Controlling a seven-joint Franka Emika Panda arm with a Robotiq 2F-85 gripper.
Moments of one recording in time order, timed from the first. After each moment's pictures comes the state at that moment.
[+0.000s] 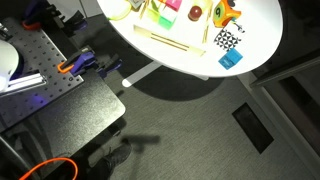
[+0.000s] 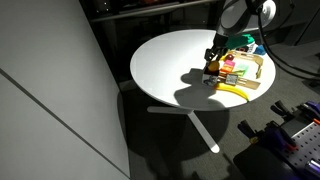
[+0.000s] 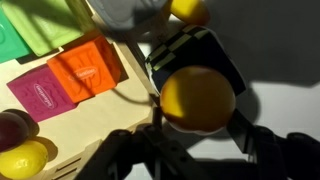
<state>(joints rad) 0.00 0.39 0.09 -2.18 0.11 2.68 -0.04</state>
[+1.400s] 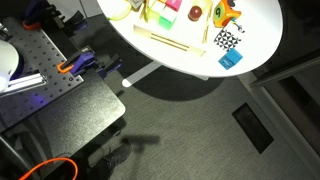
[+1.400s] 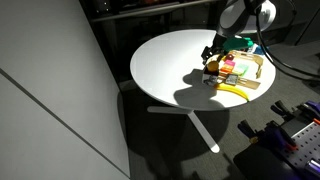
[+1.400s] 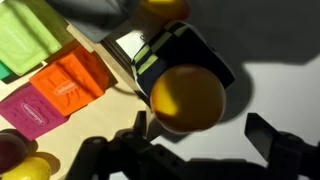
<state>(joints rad) 0.00 0.39 0.10 -2.21 0.20 2.74 0.02</state>
